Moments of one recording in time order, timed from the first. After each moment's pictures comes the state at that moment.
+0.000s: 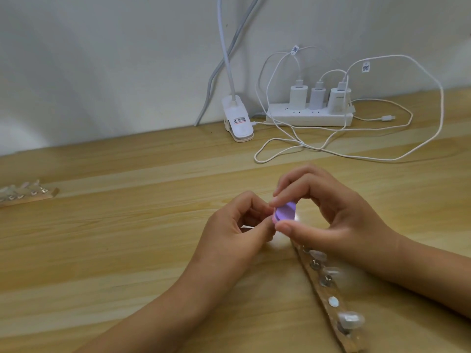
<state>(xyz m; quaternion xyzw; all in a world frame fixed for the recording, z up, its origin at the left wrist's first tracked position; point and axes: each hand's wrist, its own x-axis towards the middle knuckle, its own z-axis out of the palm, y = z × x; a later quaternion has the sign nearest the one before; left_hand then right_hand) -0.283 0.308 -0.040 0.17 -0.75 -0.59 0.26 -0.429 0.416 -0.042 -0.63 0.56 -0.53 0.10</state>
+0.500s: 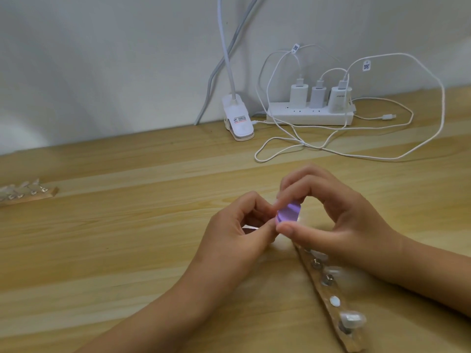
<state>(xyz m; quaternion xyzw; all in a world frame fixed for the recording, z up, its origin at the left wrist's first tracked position) -0.282 0.309 -0.039 0.17 -0.77 -0.57 0.25 -0.427 0.418 -0.040 -0.63 0.57 -0.52 0.09</state>
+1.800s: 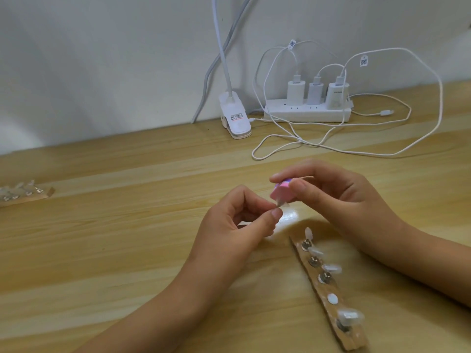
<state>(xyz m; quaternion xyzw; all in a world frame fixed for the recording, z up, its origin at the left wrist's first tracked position) -0.283 0.305 -0.046 0.17 -0.73 -0.60 0.27 -0.428 0.419 -0.034 -0.50 0.55 -0.62 0.24</state>
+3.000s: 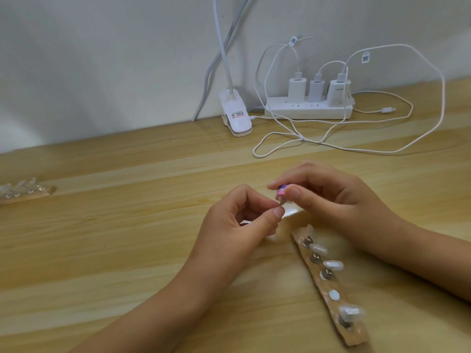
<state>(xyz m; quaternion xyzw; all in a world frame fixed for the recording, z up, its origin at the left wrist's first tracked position) -0.282 0.306 -0.045 0.16 -0.74 -0.60 0.27 -0.431 0.417 -0.037 -0.58 0.59 -0.54 0.16</state>
